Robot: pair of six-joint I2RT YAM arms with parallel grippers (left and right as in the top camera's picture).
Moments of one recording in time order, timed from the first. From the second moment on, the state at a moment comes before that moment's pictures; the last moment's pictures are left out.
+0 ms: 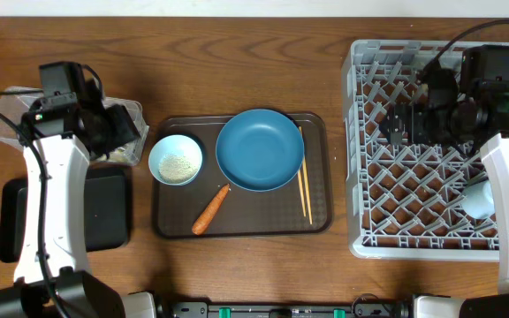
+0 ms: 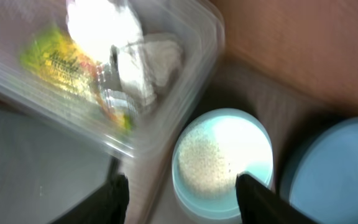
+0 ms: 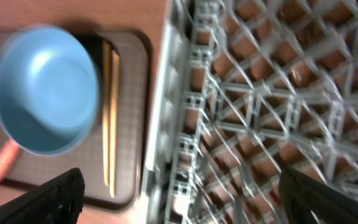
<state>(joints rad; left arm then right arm) 0.22 1.50 1.31 -1.00 0.12 -0.25 -0.05 1.50 1.48 -1.13 -0.30 -0.05</state>
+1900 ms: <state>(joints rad) 0.21 1.50 1.29 -1.28 0.13 -0.30 0.49 2.06 1.49 -0.75 -0.03 0.39</state>
